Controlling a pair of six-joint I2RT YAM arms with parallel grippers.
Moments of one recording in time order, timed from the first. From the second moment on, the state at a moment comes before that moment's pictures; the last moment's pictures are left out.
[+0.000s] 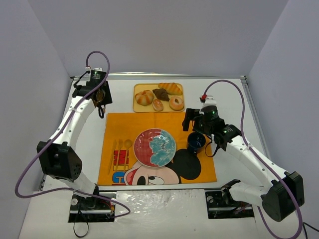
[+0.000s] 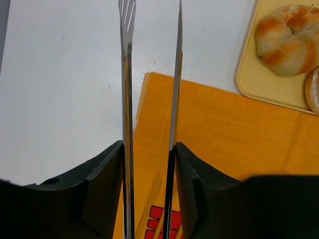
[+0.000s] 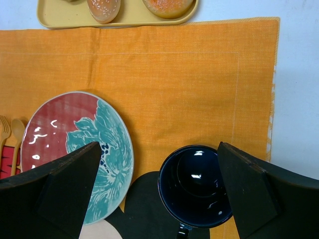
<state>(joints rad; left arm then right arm) -0.19 1.60 1.58 -0.83 -0.28 -0.33 0.48 1.14 0.84 -0.34 0.13 0.43</state>
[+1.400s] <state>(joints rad) -0.44 1.78 1.72 -0.85 -0.21 -0.34 0.41 1.05 0.91 -0.48 0.34 0.47</state>
